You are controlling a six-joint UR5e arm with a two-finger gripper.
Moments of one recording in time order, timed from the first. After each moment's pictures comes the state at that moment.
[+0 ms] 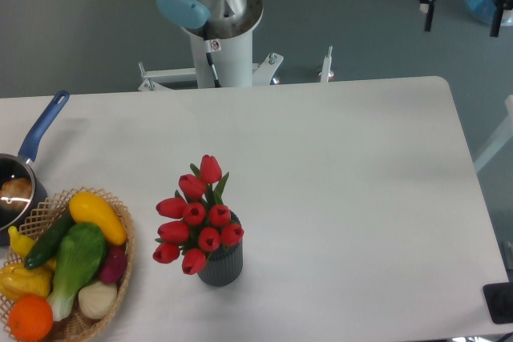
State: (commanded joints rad) arm 3.20 -1.56 -1.59 -1.29 0.80 1.37
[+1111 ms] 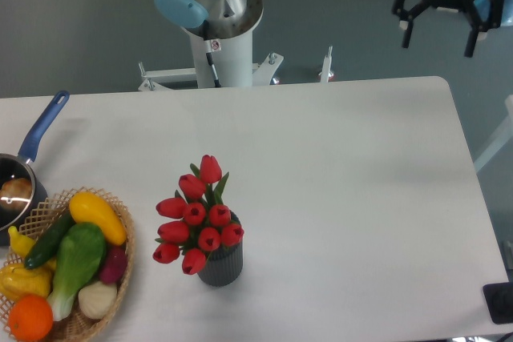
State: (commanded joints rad) arm 3.13 -1.57 -1.68 -1.28 0.79 1.33
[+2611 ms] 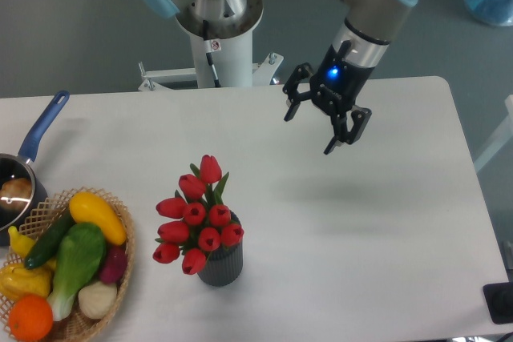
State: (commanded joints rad) arm 2.75 -1.67 -1.77 -1.29 1.06 1.58
